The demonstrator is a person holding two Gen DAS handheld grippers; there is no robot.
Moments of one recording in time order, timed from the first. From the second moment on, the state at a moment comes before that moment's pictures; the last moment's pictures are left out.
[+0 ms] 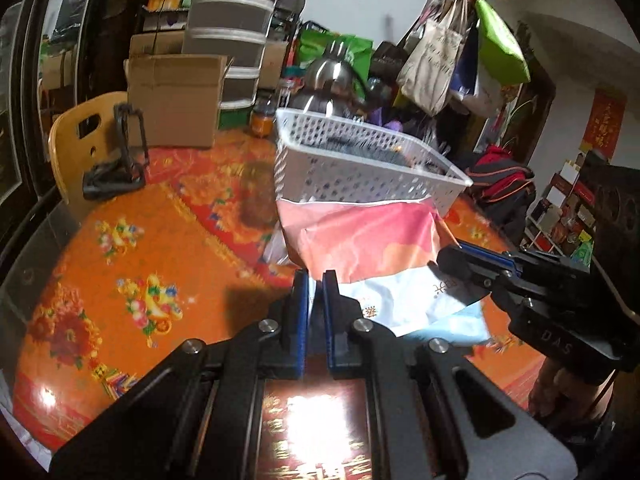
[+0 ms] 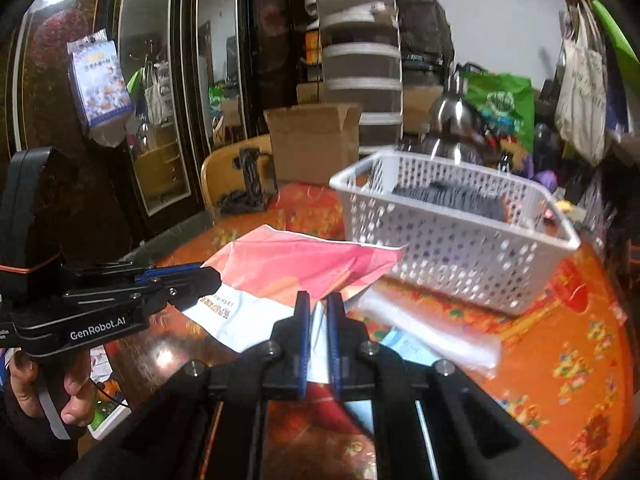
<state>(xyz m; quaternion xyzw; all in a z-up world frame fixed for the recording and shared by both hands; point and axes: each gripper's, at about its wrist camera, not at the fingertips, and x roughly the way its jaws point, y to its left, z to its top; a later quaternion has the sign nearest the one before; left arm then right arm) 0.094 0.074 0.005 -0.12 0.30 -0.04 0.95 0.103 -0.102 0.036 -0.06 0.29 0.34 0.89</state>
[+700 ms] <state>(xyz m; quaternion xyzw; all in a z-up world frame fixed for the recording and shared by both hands) 0.278 0.018 0.127 -0.06 0.27 -0.06 0.96 0.233 -0.151 0.137 -0.04 0.24 0.26 0.93</state>
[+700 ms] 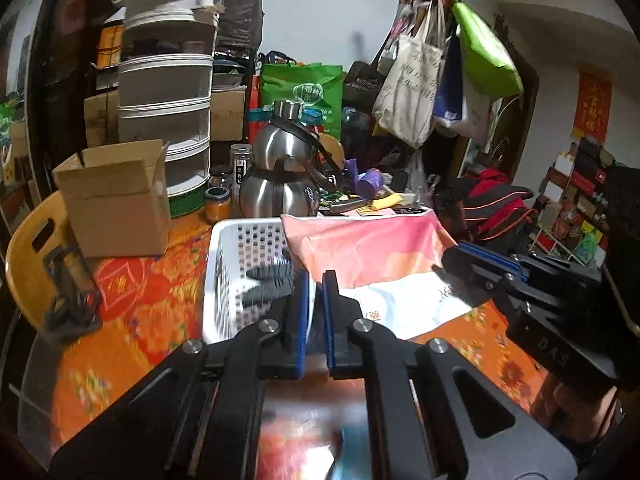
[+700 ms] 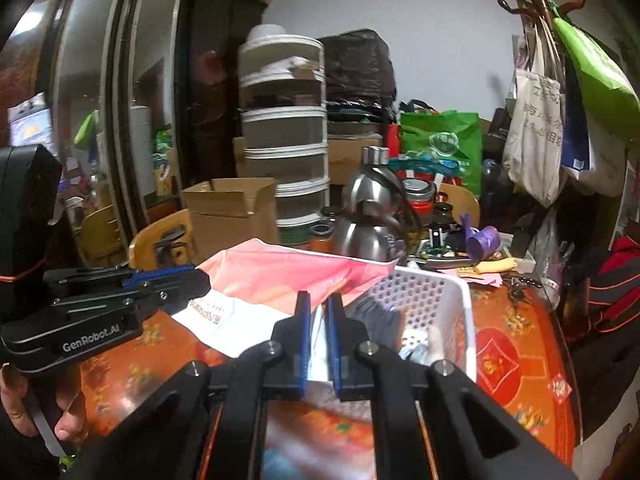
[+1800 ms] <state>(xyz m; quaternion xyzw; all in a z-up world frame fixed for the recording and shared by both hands) 0.366 0.032 0.059 -0.06 0.31 -0.02 0.95 0.331 -0.160 0.071 -0.06 0.29 0.17 0.94</state>
